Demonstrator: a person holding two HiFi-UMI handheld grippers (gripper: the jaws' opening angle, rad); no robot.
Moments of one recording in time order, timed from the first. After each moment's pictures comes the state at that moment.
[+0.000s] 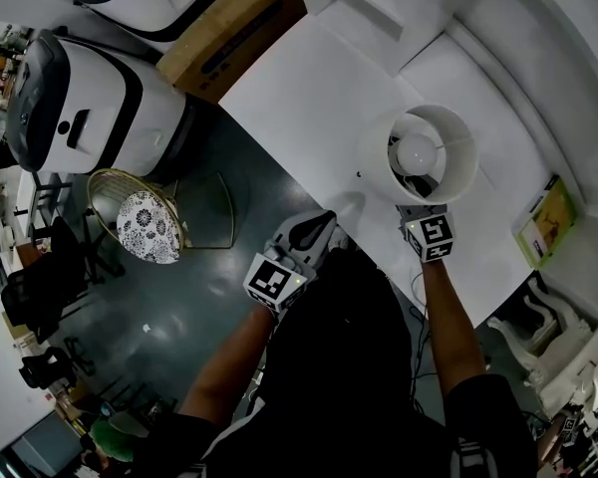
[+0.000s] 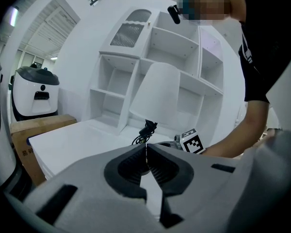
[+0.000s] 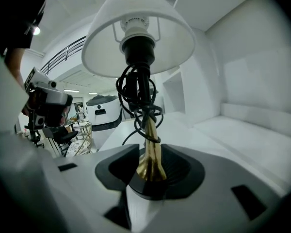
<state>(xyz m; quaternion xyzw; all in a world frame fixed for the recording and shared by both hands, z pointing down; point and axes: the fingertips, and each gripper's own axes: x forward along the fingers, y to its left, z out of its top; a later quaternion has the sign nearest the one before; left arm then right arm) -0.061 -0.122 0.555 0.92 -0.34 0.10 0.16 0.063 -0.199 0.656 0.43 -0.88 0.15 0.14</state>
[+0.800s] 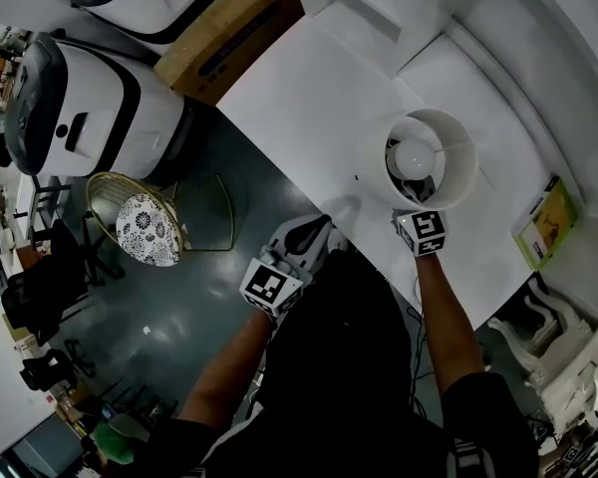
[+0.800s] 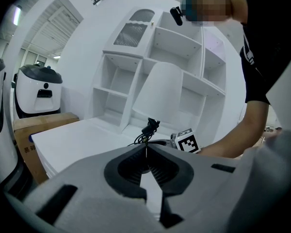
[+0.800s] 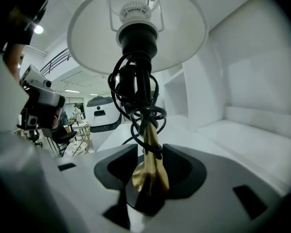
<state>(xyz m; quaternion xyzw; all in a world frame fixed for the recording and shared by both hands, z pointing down) -0.068 -0.122 0.561 0.92 -0.35 0.10 0.18 0.049 -0.219 0.657 0.43 -0.88 0.13 0.13</state>
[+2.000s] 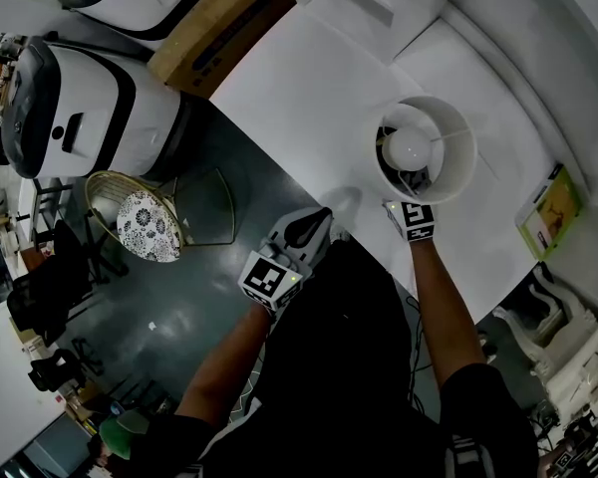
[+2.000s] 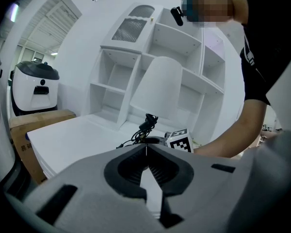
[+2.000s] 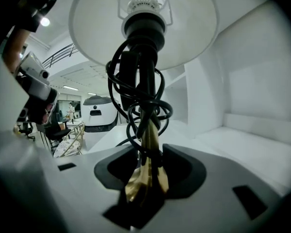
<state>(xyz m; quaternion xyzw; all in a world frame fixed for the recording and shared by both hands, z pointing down) -0.062 -0.121 0.568 0.92 -0.33 0.11 0.19 0.036 -0.237 0.651 0.46 -0.87 0.10 0.12</state>
